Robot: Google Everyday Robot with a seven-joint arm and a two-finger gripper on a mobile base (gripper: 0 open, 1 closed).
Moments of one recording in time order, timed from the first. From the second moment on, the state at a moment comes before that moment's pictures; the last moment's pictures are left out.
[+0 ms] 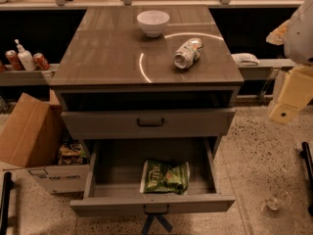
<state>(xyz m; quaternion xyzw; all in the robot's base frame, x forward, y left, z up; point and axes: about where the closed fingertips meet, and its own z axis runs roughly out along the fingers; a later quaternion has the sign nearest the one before) 0.437 -0.214 0.979 -0.59 0.79 -0.05 0.17</state>
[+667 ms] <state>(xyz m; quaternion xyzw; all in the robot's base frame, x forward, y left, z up) 0.440 -0.209 0.951 -0.59 0.79 -0.01 0.20</state>
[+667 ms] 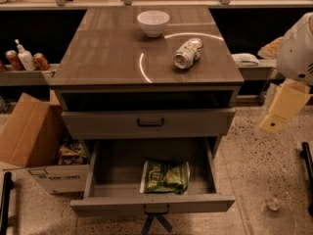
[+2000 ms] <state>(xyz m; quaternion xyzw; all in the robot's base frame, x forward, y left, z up) 0.465 -0.224 0.788 -0.58 0.79 0.06 0.21</state>
